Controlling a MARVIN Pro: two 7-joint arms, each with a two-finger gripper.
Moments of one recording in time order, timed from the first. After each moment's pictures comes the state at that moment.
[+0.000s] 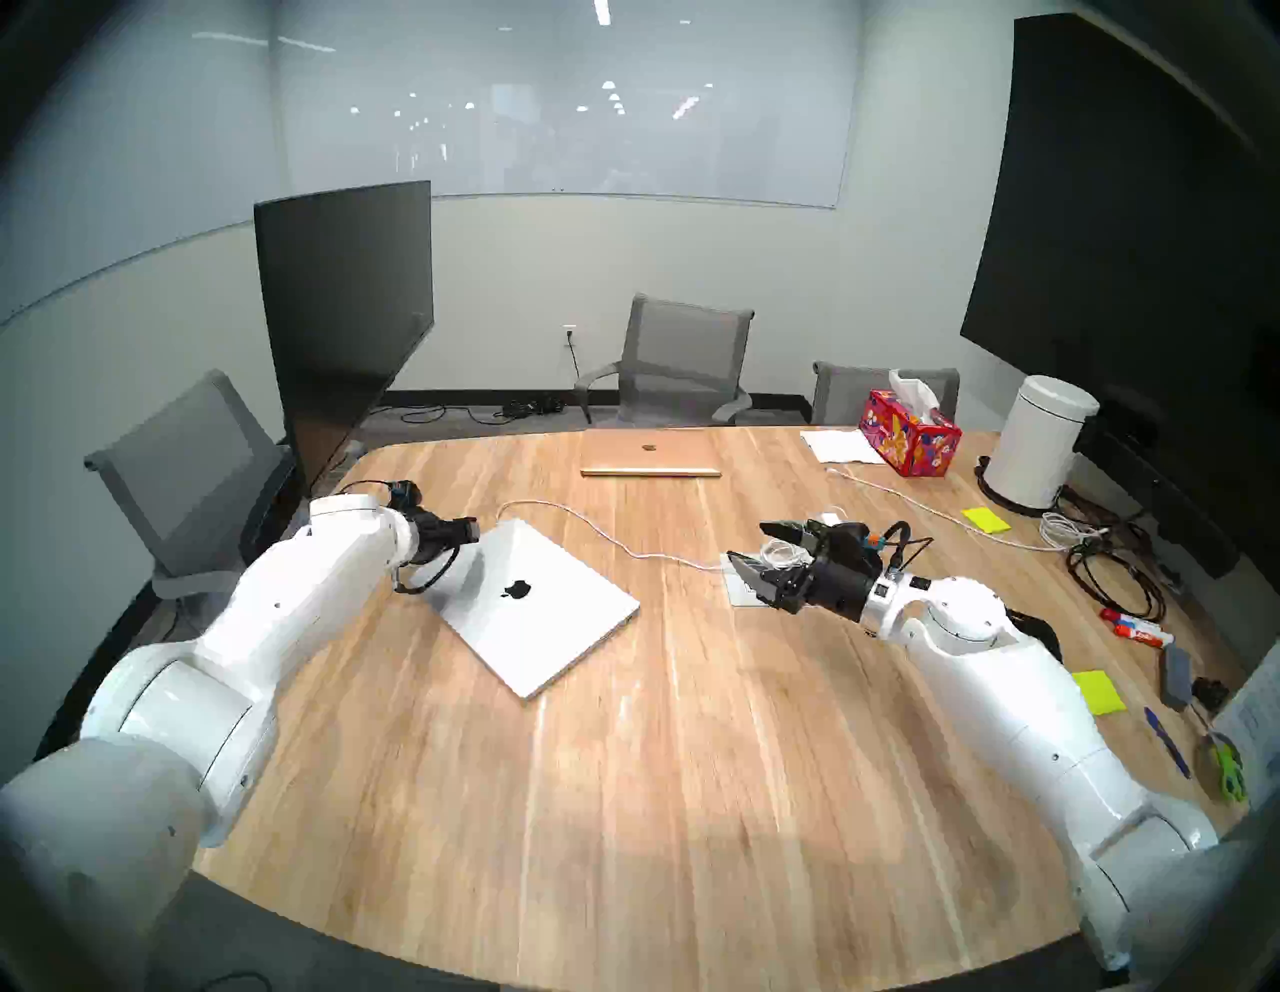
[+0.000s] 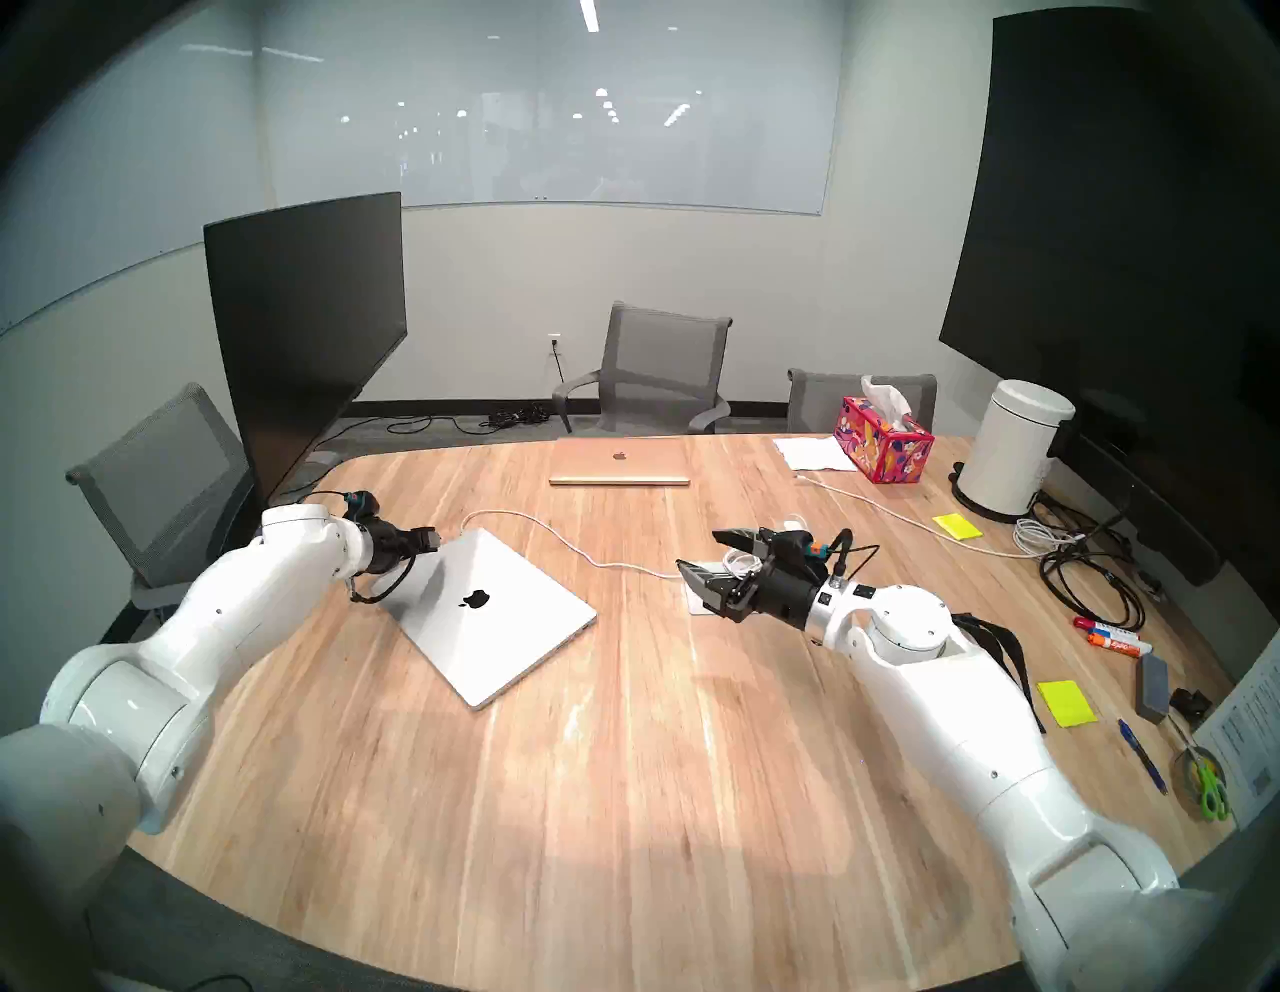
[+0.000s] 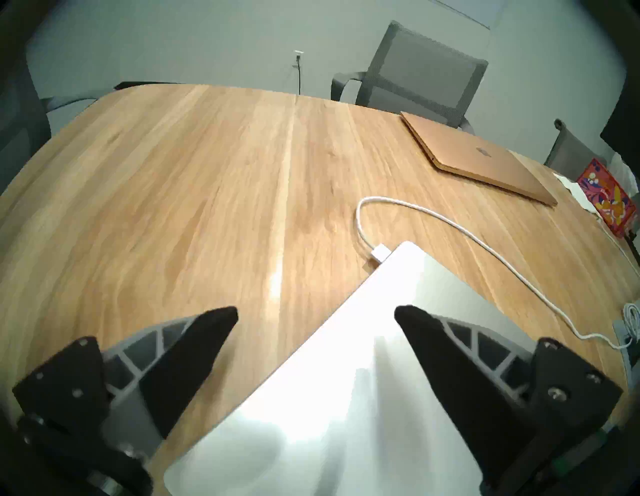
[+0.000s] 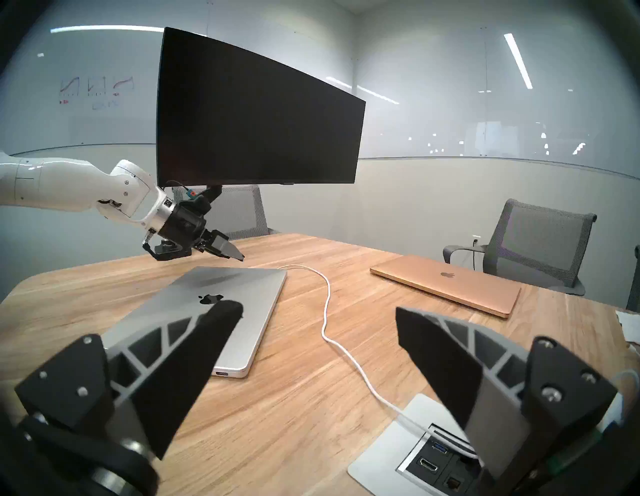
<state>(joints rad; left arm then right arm) 0.74 -1.11 -1.08 -0.64 -0.83 0.50 -0.13 -1.21 -1.00 1.21 -1.26 0.58 -0.11 0.75</state>
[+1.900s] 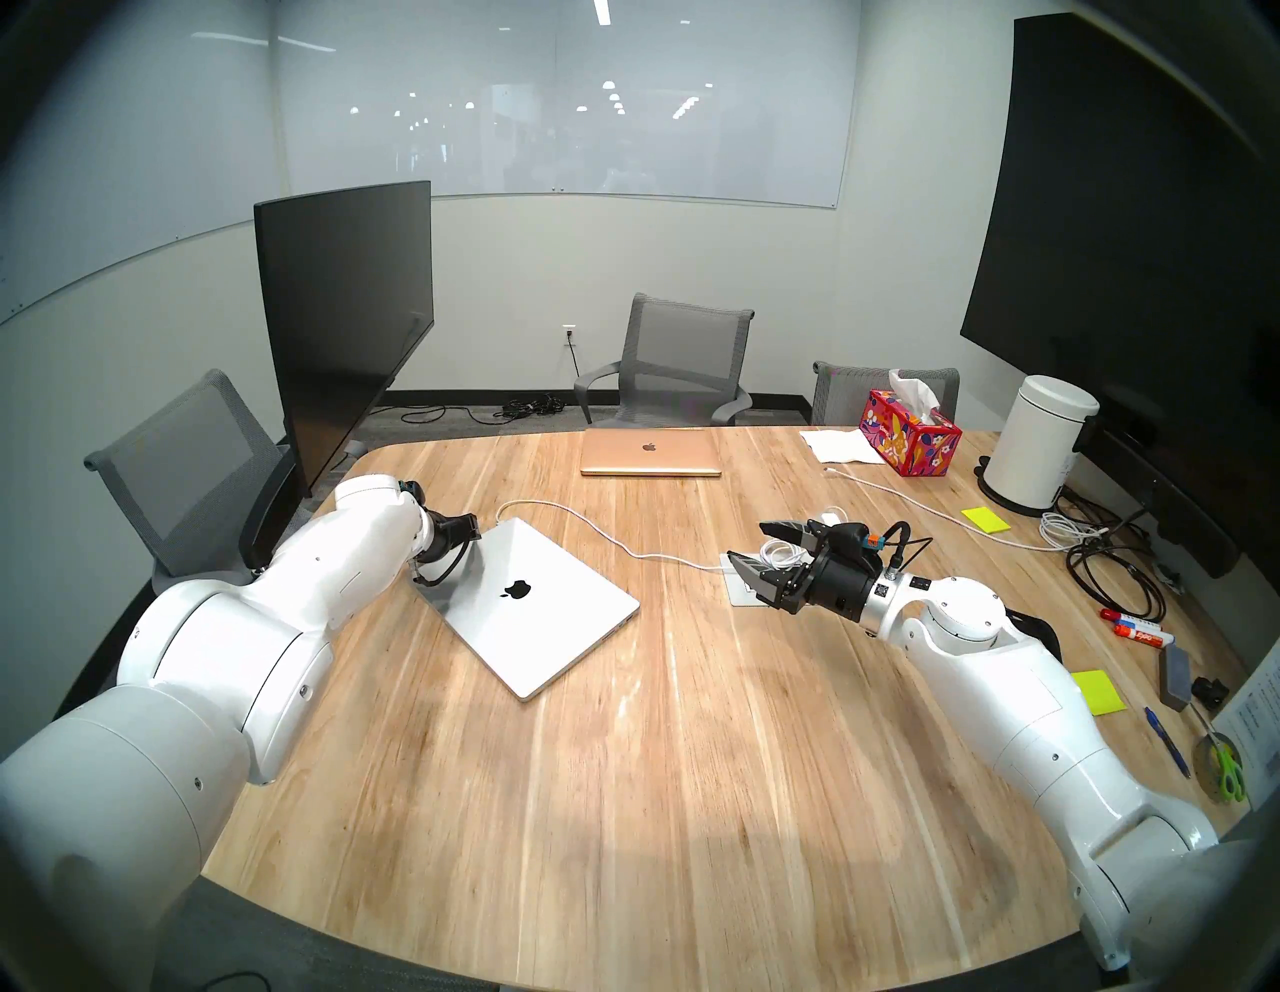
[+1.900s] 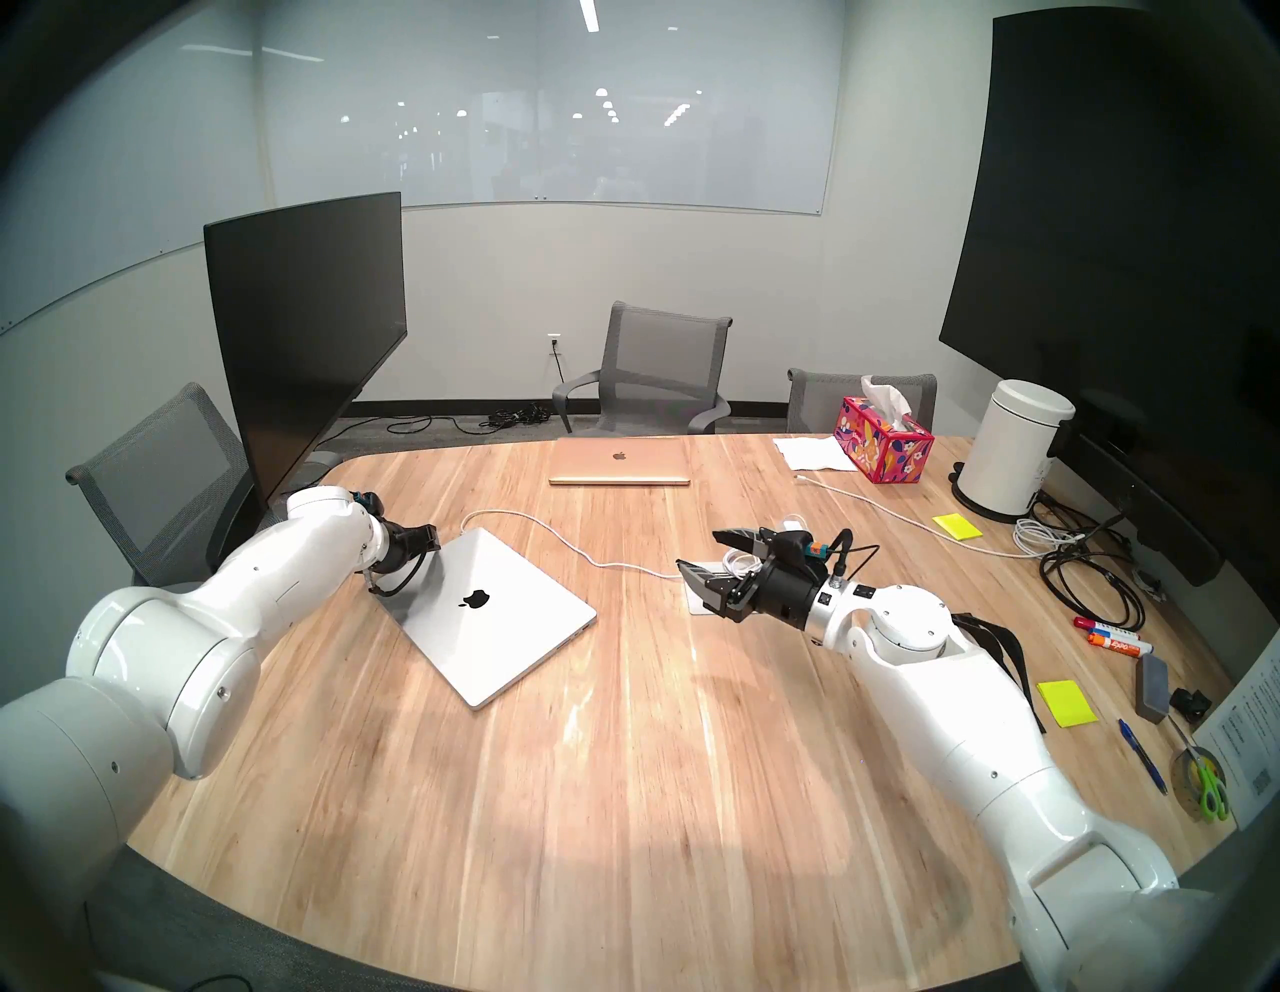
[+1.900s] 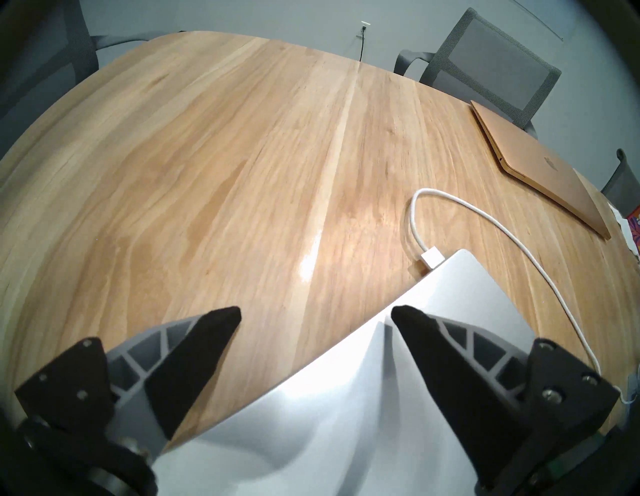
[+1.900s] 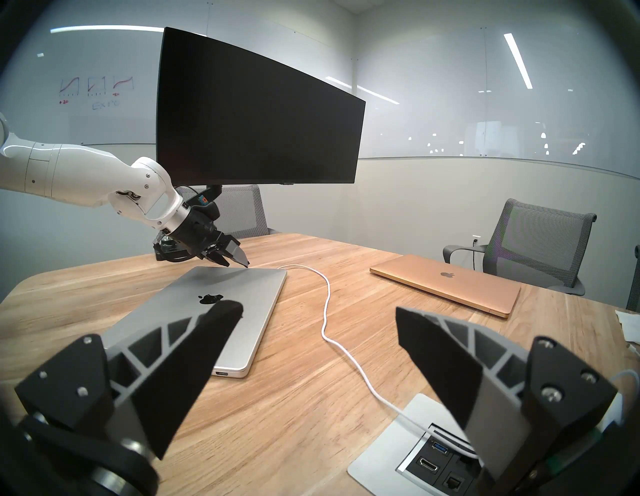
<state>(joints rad) 0.58 -1.24 -1.11 -0.35 -0.84 0.52 0.04 -1.21 -1.00 1.21 -1.26 0.58 -0.11 0.75</state>
